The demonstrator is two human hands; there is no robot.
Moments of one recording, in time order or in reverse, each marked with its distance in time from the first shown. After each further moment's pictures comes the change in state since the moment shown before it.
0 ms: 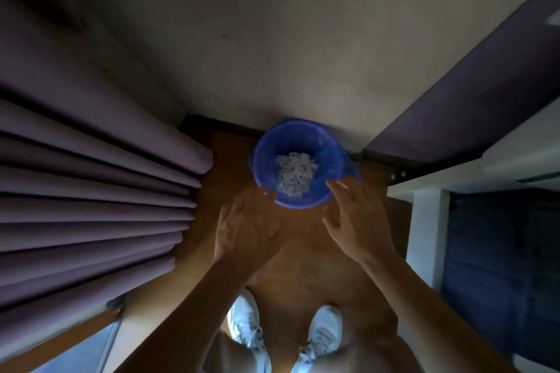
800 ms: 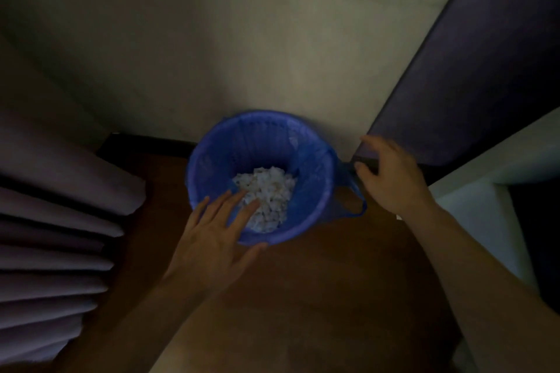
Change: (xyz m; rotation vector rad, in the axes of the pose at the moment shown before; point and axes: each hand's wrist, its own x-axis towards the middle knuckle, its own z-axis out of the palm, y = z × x) left_hand 0.083 -0.074 0.209 0.183 -0.085 0.323; right_hand 0.105 0.171 0.115 0.168 0.179 0.207
